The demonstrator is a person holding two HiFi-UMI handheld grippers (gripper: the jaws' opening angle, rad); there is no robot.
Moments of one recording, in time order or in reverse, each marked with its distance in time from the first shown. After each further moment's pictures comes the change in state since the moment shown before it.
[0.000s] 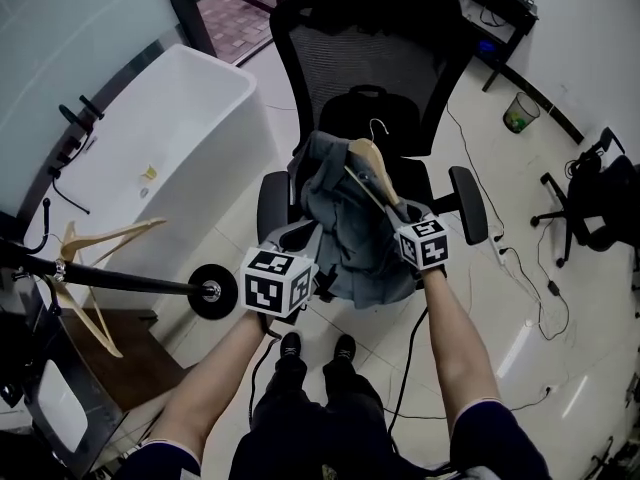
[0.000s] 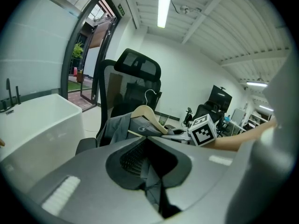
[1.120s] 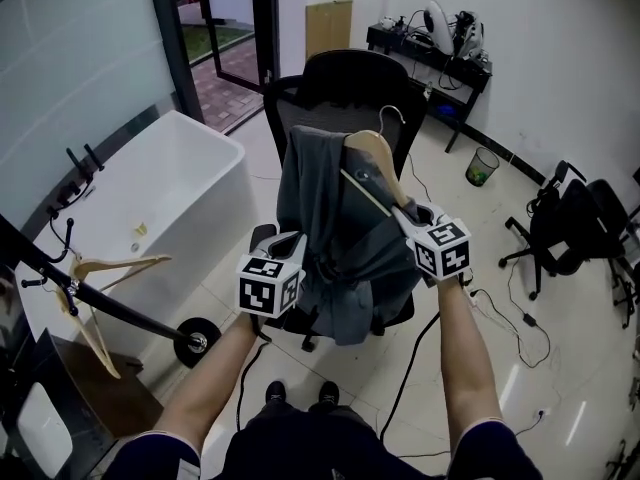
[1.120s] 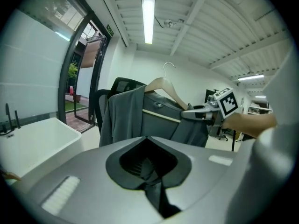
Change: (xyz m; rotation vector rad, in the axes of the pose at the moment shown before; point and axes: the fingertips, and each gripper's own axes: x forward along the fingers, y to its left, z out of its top) left arm -0.050 -0.028 0.085 0.130 -0.177 0.000; right arm -0.170 0.002 0.169 -0.207 -0.230 -0.093
